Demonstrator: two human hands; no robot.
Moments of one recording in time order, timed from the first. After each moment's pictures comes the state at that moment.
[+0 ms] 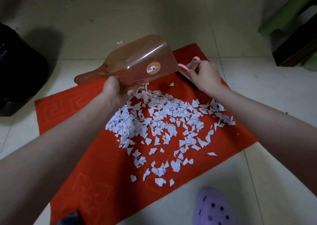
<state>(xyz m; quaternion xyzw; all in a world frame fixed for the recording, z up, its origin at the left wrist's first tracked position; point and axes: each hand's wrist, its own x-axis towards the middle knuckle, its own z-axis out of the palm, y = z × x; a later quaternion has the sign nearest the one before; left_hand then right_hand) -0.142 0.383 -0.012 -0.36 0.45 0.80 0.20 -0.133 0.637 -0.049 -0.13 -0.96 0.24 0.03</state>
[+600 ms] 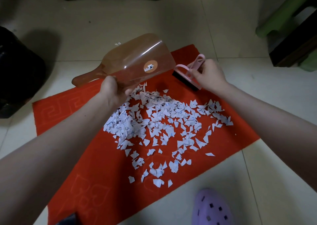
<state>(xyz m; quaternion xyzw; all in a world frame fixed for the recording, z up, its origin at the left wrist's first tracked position) -0.148 0.382 -0.014 -0.35 0.42 0.81 0.21 -0.131 0.655 -0.039 -0.10 -0.95 0.29 0.03</state>
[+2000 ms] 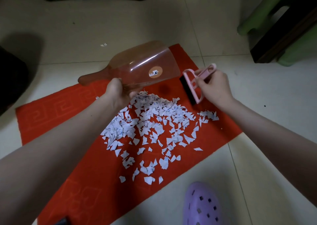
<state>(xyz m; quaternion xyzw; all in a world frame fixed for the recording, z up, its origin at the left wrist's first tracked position) -0.142 0.421 -0.027 -0.33 0.44 0.79 0.27 -0.062 0.678 -0.028 -0.14 -0.92 0.36 0.09</state>
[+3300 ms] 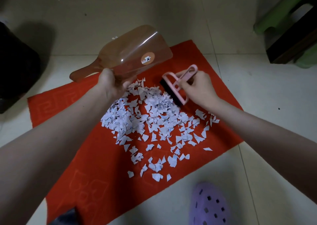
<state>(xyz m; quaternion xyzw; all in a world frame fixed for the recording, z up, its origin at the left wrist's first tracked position) -0.160 0.378 -0.020 -0.35 0.42 0.81 0.22 -0.084 0.612 -0.038 -0.04 -0.92 0.40 0.03</state>
